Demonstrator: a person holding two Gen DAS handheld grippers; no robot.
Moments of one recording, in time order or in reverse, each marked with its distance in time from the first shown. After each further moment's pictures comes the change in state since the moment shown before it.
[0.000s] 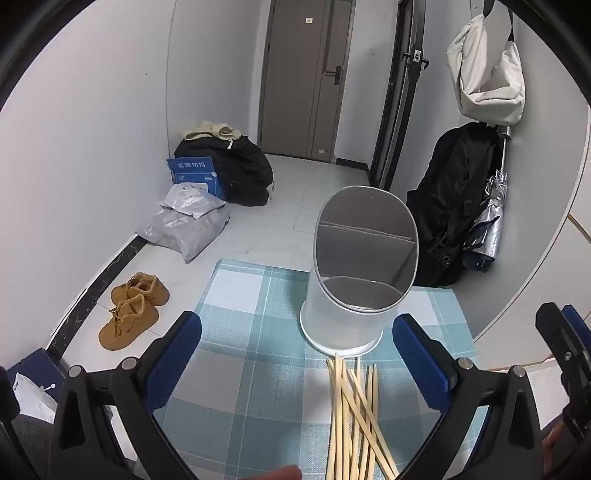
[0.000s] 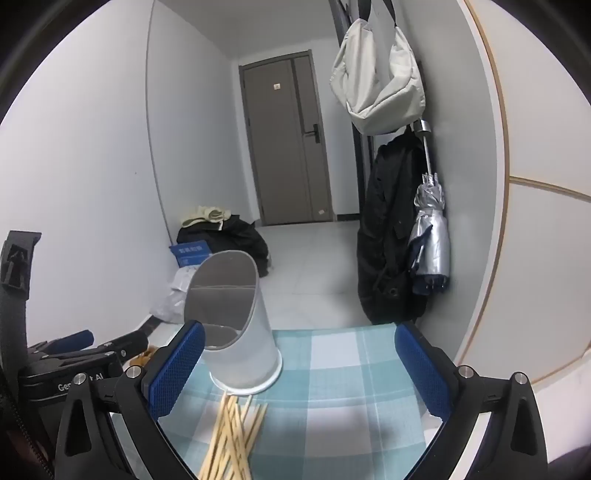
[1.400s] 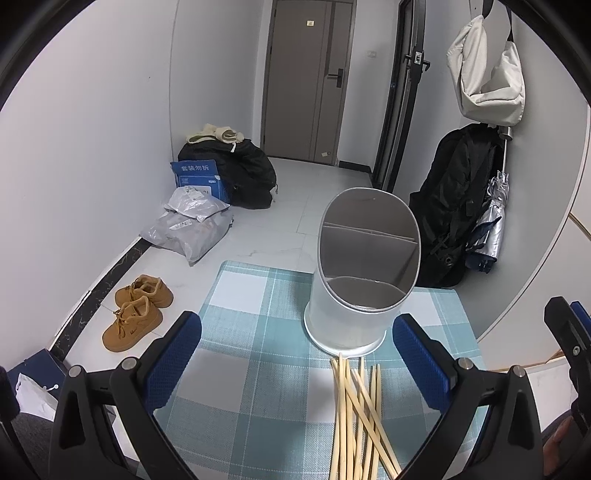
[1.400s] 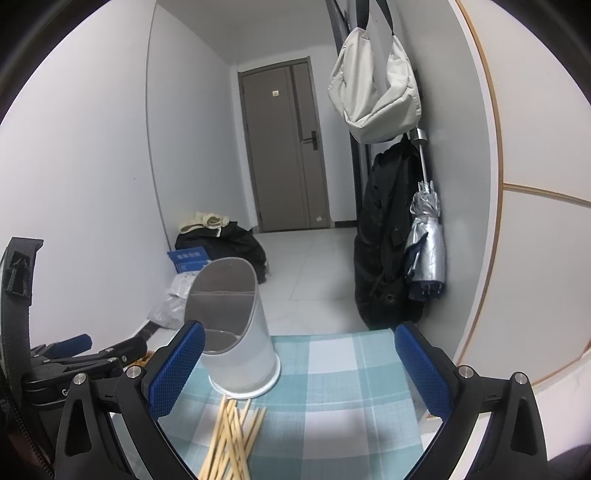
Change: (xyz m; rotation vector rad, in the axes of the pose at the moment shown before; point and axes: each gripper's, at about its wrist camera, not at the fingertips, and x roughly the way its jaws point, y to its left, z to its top) left arm 0.000 0.002 -0.002 -0.005 0.000 0.022; right arm -0.005 0.000 0.001 0.002 -0.025 -0.010
